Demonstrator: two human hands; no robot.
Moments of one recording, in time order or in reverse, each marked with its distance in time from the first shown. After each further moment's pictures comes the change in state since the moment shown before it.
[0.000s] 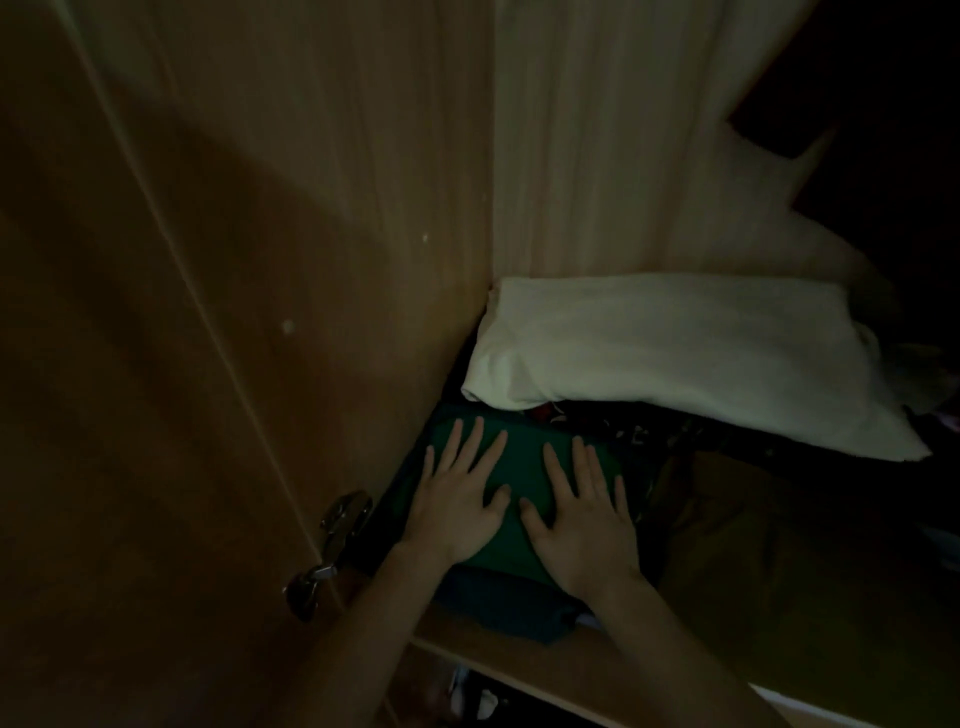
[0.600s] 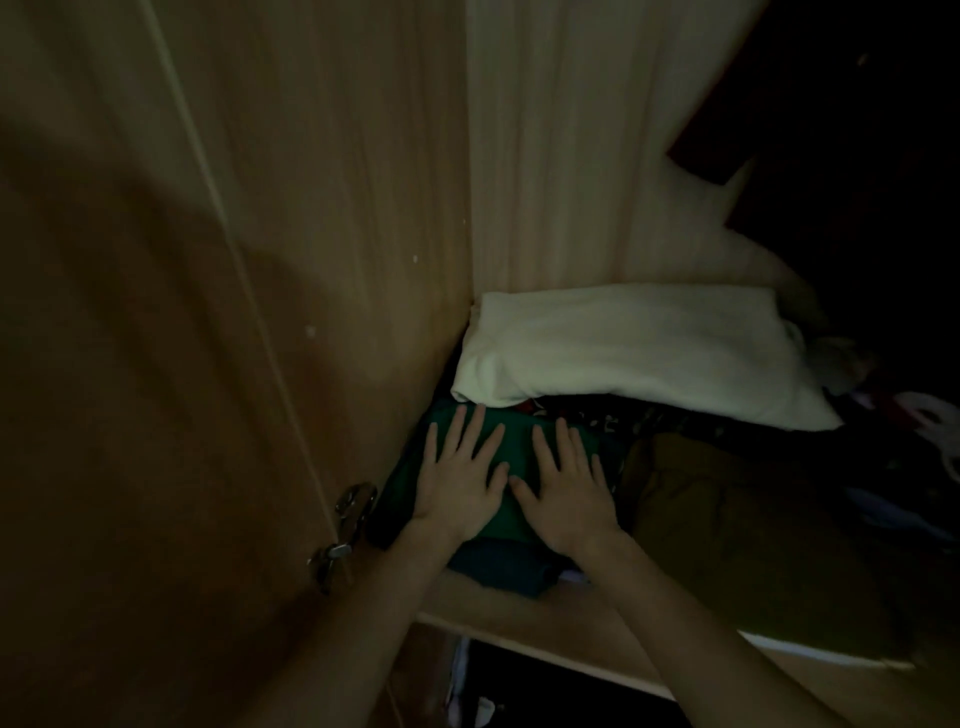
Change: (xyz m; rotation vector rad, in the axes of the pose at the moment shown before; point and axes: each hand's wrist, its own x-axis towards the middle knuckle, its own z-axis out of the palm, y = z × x) left_hand -0.009 0.017 -0.015 0.209 0.132 0.062; right_hand -0.008 -0.010 -0.027 -0.012 -0.056 0.009
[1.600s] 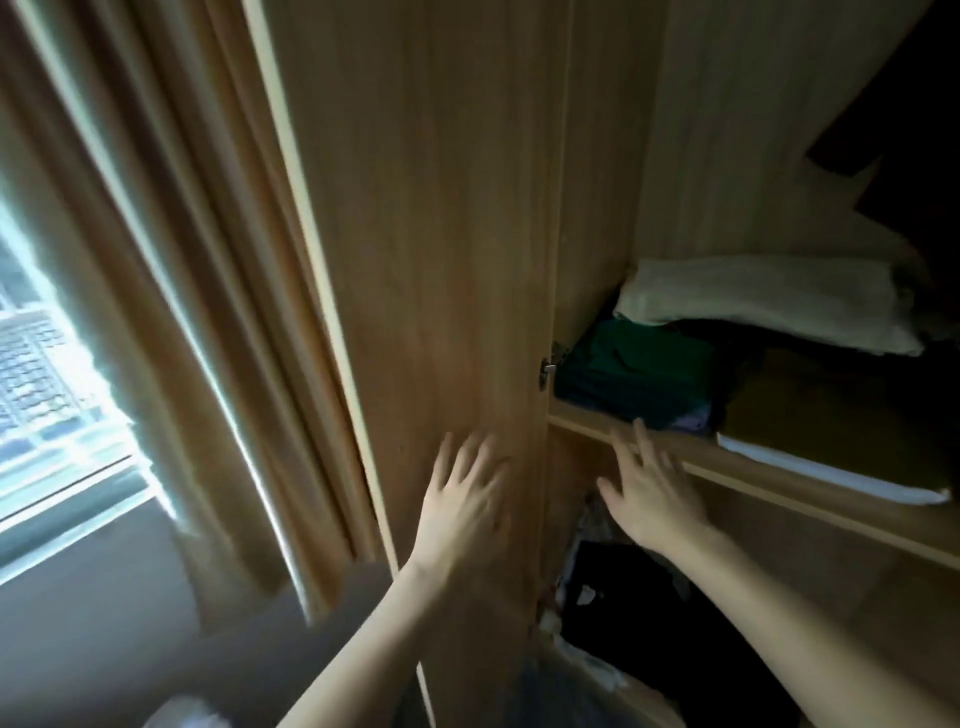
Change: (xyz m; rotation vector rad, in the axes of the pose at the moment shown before) left_hand -0.443 -0.006 -0.159 0.217 0.177 -0.141; right_hand -0.321 -0.109 -0.019 -0.032 -0.071 -0.194
